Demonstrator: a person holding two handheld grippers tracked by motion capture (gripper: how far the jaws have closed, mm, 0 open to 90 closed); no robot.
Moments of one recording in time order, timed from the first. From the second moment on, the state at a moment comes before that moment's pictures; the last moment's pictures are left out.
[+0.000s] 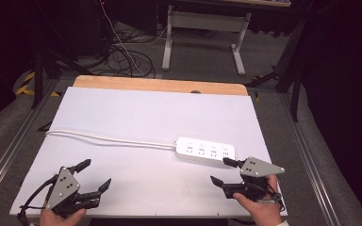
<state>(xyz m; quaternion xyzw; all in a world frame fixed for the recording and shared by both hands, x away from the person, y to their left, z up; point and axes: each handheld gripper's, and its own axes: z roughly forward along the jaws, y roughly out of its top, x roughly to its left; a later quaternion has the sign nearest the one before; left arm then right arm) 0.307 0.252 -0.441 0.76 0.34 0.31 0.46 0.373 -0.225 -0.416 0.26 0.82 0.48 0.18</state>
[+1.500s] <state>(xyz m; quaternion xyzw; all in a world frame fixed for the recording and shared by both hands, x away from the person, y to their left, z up) 0.300 0.257 -0.441 0.76 0.35 0.31 0.46 0.453 -0.195 -0.378 0.25 0.84 0.46 0.13</state>
